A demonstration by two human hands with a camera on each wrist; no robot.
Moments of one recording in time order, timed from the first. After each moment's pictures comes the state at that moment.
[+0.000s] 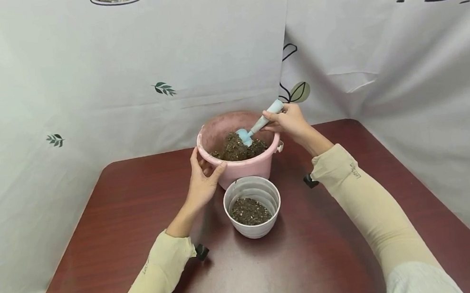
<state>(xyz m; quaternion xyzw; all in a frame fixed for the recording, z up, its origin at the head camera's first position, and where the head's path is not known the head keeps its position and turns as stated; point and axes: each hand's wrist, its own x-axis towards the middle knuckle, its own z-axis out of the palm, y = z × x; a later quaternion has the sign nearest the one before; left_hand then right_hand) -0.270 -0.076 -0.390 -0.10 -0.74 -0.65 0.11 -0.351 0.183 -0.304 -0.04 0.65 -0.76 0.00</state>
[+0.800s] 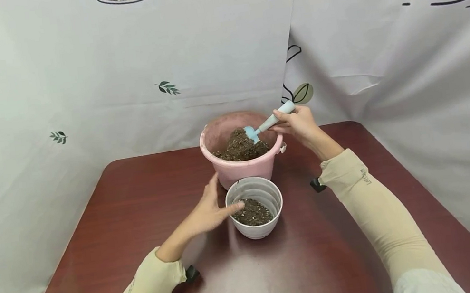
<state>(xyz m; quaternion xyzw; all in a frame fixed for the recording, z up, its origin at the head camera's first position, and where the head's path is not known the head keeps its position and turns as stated) -0.218 -0.077 -0.390 -0.16 -0.85 -0.49 -0.07 -0.337 0.206 -0.302 -0.05 0.58 -0.82 0.03</state>
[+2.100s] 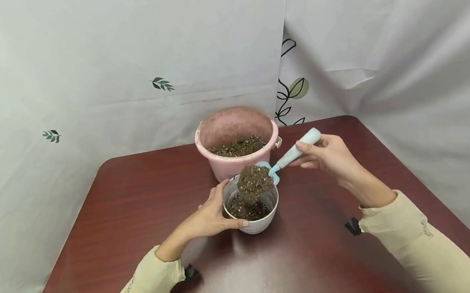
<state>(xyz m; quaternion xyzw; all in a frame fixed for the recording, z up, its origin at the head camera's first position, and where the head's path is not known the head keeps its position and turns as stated) -0.204 -0.073 -0.388 -0.23 -0.88 -0.39 -0.12 -0.217 0.242 -0.312 -0.10 0.59 -0.80 0.07</state>
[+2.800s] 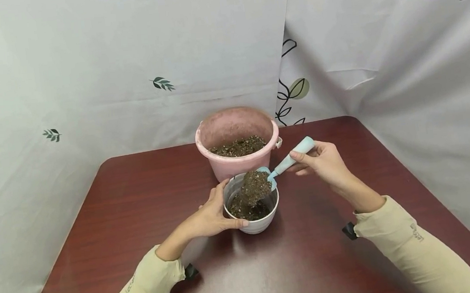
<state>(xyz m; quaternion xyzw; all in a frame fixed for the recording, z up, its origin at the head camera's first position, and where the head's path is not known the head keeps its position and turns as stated) -0.204 -0.073 -0.391 -0.22 -0.88 -0.40 -0.12 -0.218 0.231 -0.338 -0.10 0.68 -0.73 0.00</state>
